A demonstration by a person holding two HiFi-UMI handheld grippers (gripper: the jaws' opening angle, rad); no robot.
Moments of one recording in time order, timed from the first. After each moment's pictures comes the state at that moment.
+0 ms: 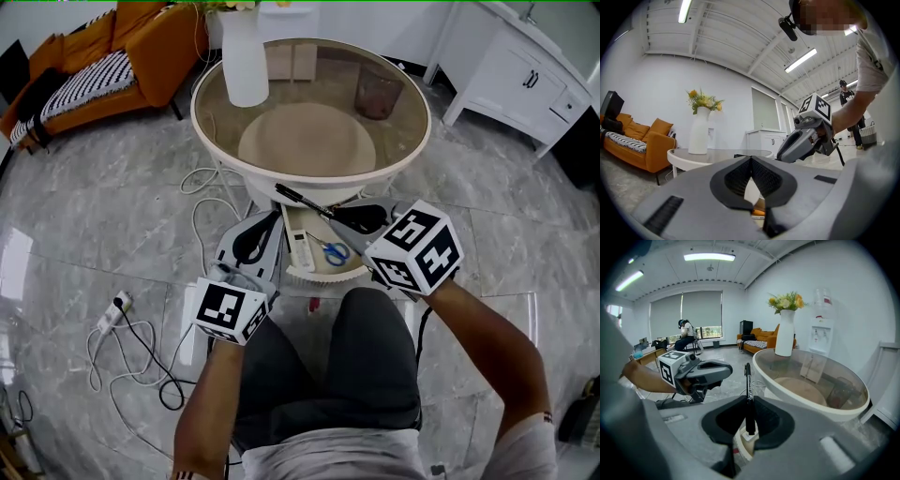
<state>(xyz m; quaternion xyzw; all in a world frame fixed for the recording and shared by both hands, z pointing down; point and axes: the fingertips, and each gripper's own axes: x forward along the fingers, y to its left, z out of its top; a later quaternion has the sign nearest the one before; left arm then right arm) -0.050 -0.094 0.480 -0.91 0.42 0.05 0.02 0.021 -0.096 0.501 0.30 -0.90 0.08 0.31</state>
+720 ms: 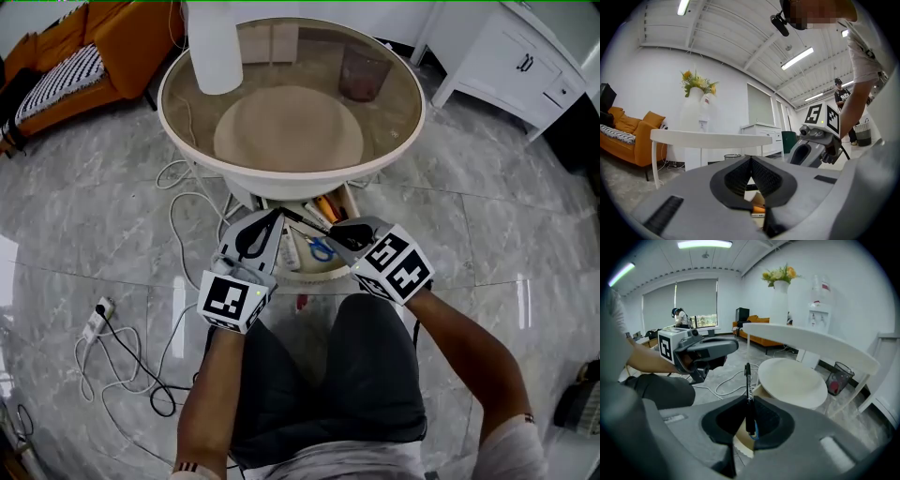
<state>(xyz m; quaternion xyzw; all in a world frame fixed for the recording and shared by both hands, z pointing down) -0.014 -0.133 0.552 -0.92 0.39 0.03 0.02 0.062 -0.111 0.621 0.31 -0.87 0.09 0.37</state>
